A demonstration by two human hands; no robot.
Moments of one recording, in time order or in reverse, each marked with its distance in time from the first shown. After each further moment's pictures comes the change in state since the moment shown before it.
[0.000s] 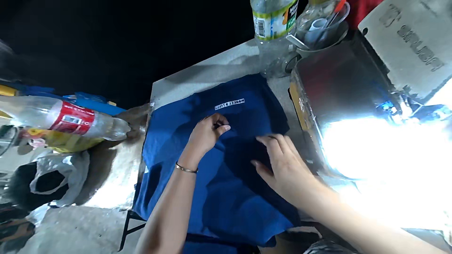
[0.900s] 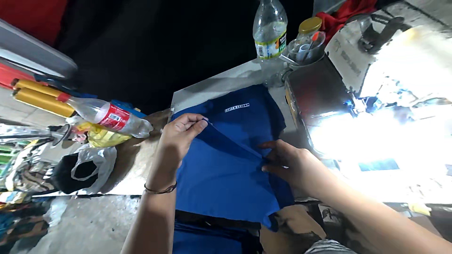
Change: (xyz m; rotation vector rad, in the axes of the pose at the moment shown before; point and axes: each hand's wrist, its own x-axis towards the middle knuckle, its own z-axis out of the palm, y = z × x) left_hand -0.104 0.039 -0.067 -0.419 0.410 0.089; right_hand -0.022 -0.014 -0.056 0.380 -0.235 0.078
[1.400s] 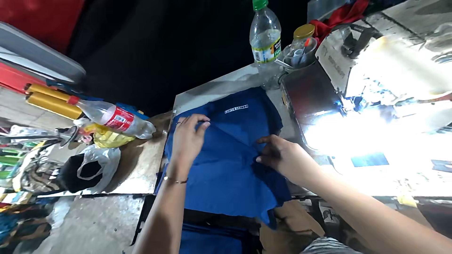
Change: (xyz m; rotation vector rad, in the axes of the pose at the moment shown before) left_hand 0.004 -0.016 0.016 0.526 0.037 0.186; right_hand 0.009 -0.010 0.001 0.055 -0.012 0.134
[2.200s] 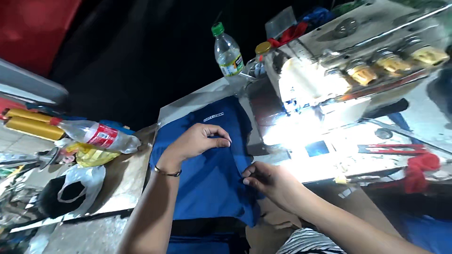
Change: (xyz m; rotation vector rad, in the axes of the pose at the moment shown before) left_hand 0.025 0.085 0.008 -0.491 -0.676 0.209; right_hand -0.073 0.004 -0.018 0.196 -0.040 0.027
